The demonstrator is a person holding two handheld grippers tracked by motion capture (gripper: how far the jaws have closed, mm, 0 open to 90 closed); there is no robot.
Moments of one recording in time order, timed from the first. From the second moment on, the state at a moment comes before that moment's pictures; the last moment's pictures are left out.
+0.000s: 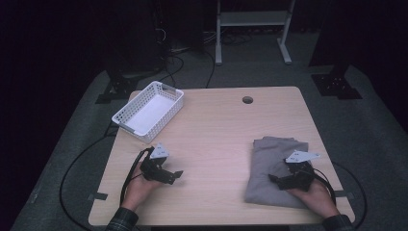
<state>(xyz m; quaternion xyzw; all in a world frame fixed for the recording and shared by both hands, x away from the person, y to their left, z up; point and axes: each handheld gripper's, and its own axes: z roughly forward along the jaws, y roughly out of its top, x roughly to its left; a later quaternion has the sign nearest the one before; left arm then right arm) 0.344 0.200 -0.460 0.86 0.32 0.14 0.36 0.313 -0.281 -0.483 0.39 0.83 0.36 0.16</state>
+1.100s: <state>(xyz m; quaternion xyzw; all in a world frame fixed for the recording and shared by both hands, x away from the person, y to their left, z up) 0.409 0.227 -0.385 0.82 0.37 0.21 0.38 0.314 -0.281 -0.483 0.39 0.83 0.36 0.16</state>
